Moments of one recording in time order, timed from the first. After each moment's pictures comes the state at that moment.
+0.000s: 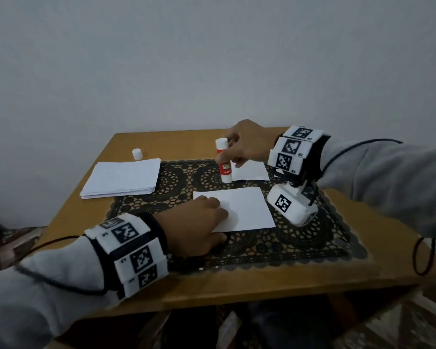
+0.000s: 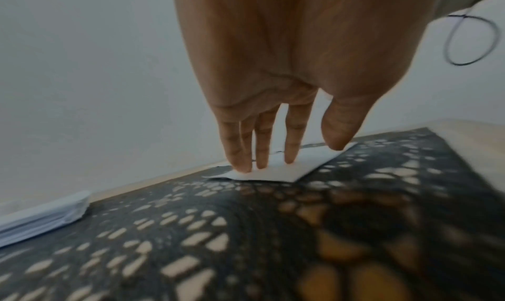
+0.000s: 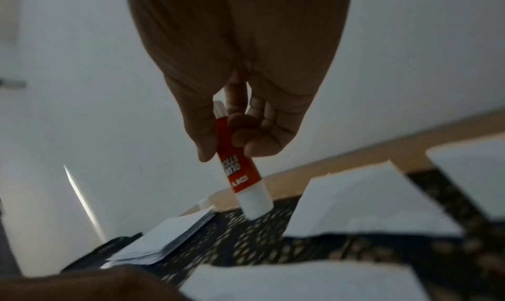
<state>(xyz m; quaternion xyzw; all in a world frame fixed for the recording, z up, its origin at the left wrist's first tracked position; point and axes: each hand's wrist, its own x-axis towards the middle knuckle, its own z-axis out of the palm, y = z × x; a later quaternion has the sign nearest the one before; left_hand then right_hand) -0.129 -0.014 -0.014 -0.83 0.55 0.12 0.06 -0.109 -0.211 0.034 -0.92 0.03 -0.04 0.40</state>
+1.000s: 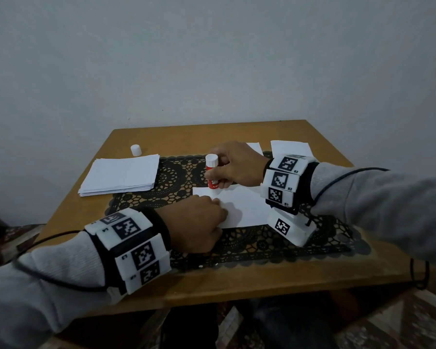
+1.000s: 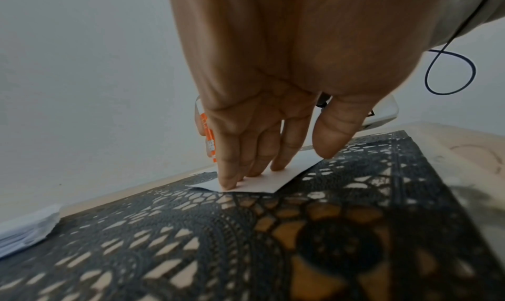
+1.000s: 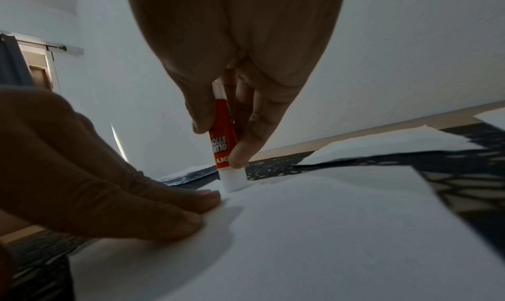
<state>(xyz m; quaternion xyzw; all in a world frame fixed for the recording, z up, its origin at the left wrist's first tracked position) -0.127 -0.020 -0.017 -0.81 0.55 0.11 0.13 -0.119 -0.188 -0.008 -0.92 -0.05 -0.05 0.40</state>
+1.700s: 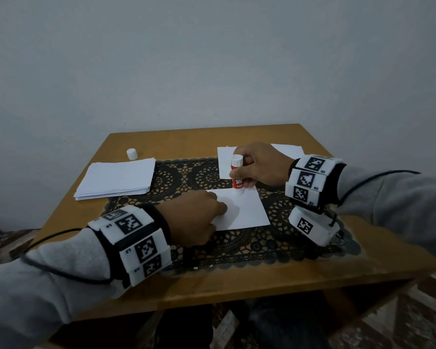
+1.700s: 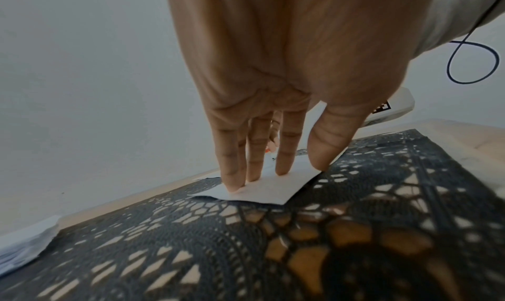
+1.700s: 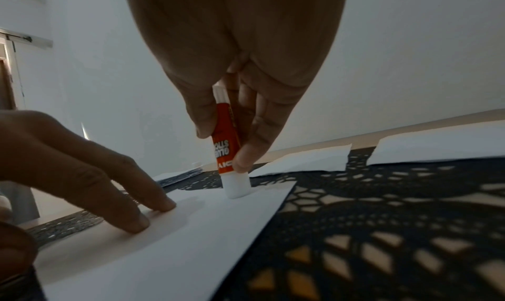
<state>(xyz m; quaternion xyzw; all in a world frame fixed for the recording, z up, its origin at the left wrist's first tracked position) -0.120 -0.028 -0.011 -0.82 0.56 0.09 0.08 -0.141 -0.234 -0.005 -0.93 0.01 -0.04 0.38</state>
